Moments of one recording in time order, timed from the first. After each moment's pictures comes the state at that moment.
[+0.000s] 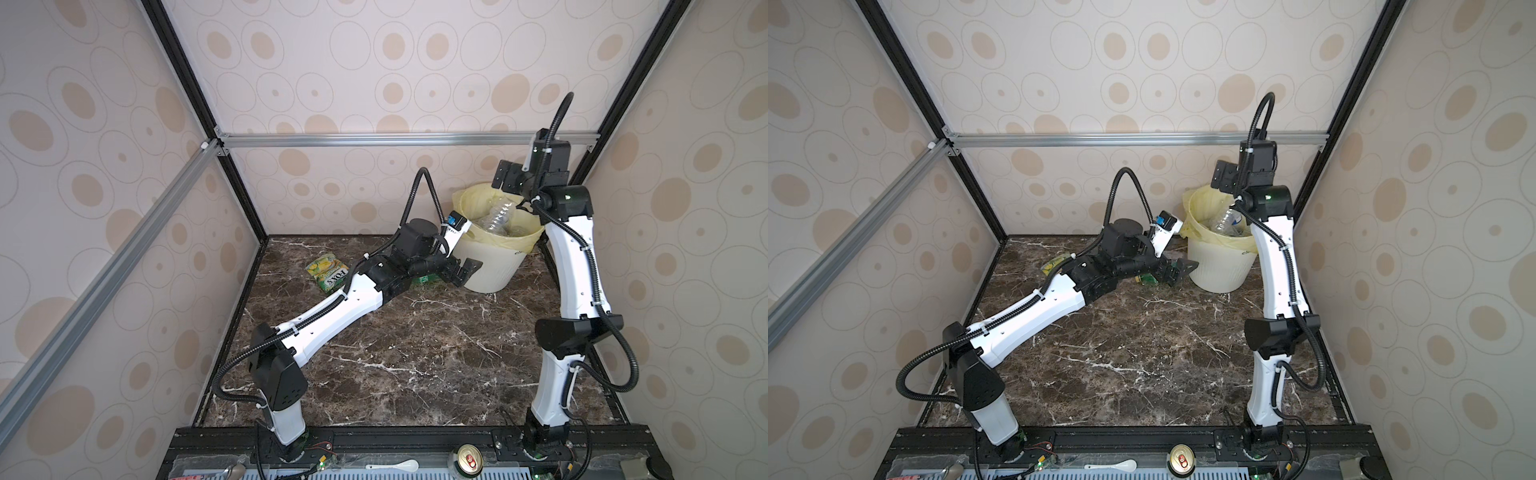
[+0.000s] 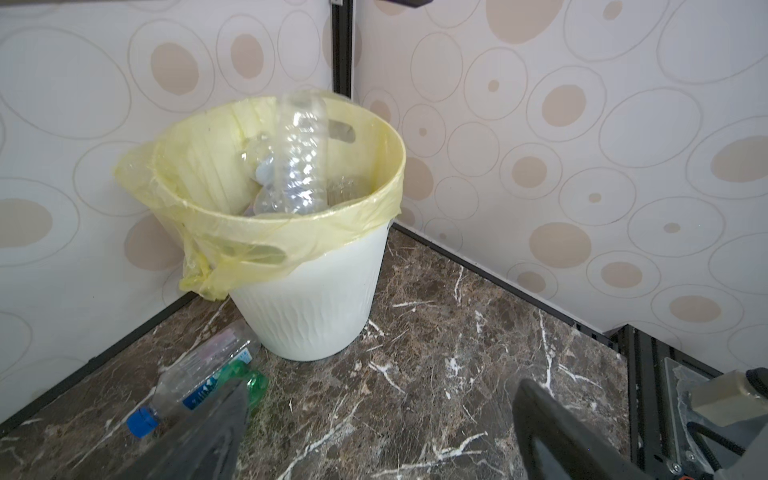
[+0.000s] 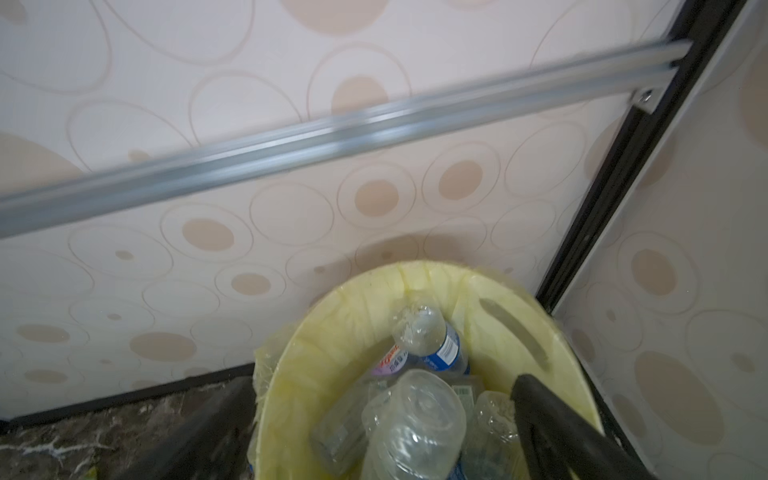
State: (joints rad) left arm -0.83 1.75 1.73 -0.30 0.18 -0.04; right arm 0.15 2.04 2.60 -0.97 0.21 0.24
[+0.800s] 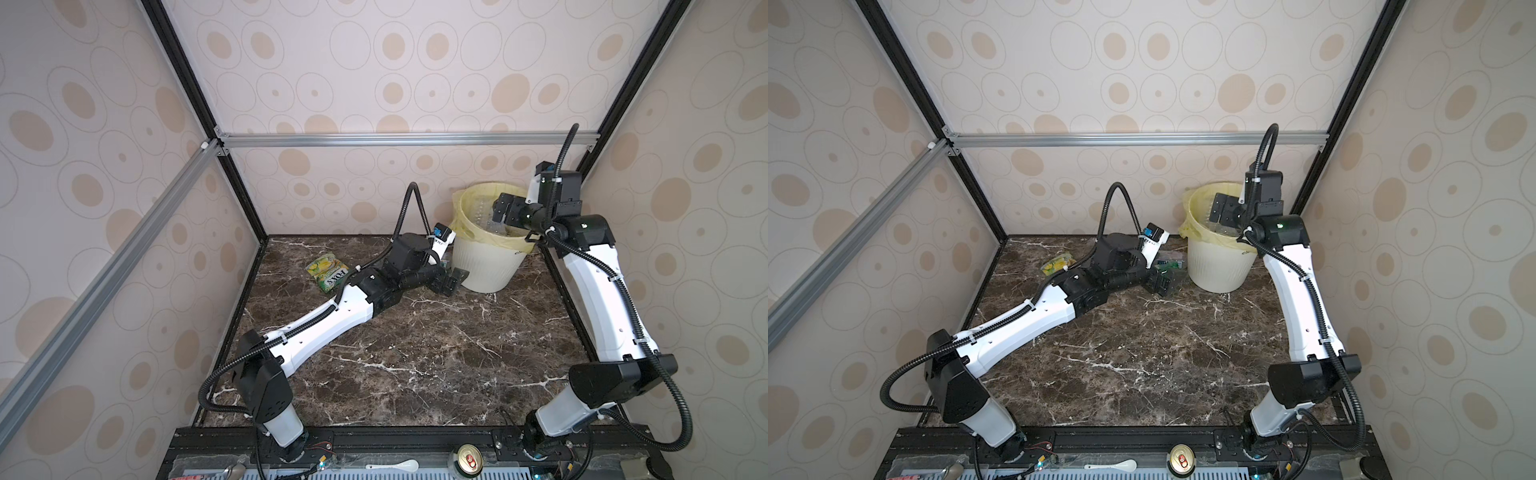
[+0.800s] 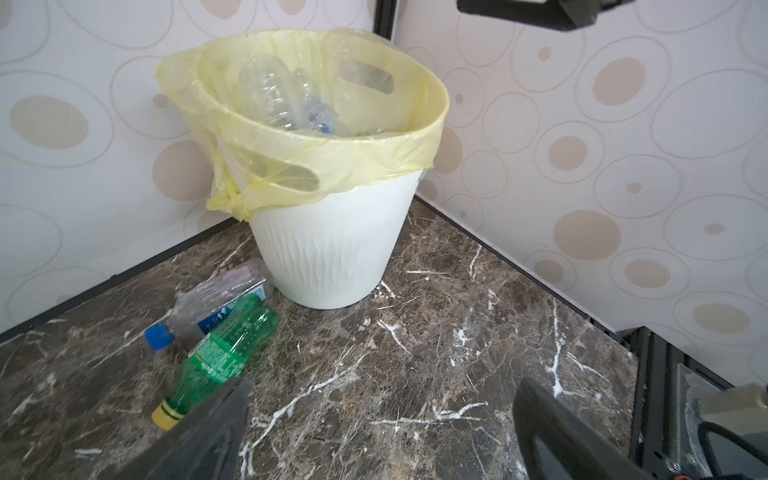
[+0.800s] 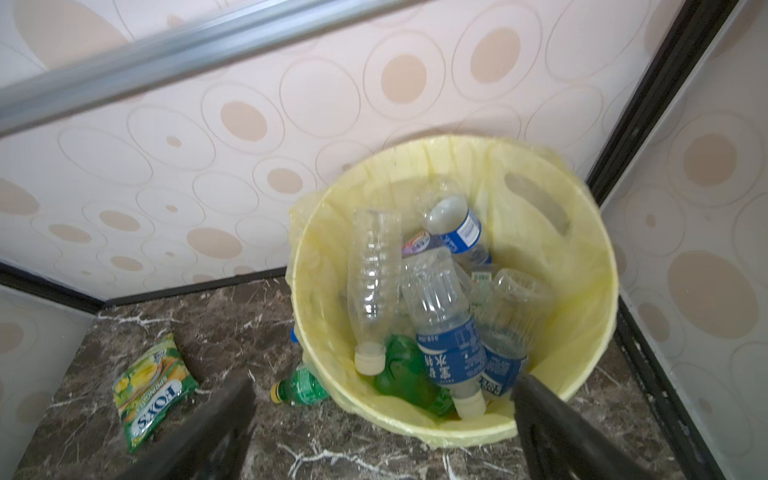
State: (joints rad) left arm -0.83 1.65 1.54 -0.27 0.06 -0.15; right arm 0.16 1.60 1.94 -0.86 0.08 0.30
